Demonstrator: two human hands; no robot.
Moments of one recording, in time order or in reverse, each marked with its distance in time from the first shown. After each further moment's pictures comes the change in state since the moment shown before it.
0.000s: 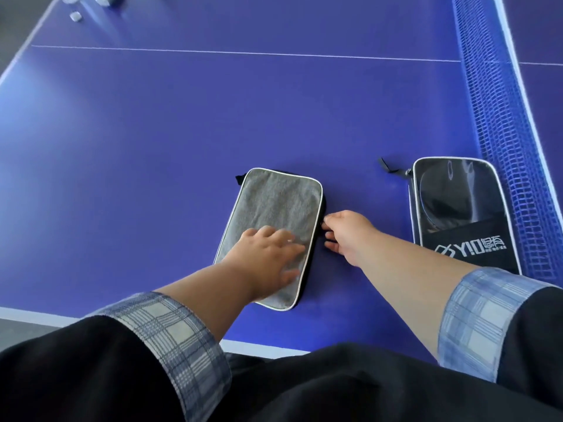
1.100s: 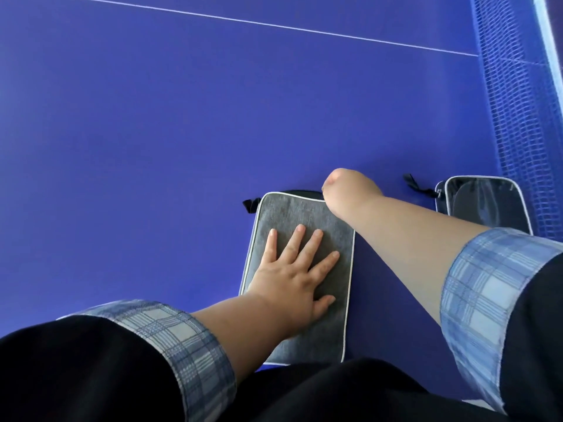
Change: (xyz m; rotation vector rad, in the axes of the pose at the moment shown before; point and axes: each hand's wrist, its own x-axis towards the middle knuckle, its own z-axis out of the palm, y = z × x) left_hand 0.049 -0.047 0.024 -0.143 0.058 0.095; right_hand 0.068 -0.132 0.070 -1.093 0.289 -0.066
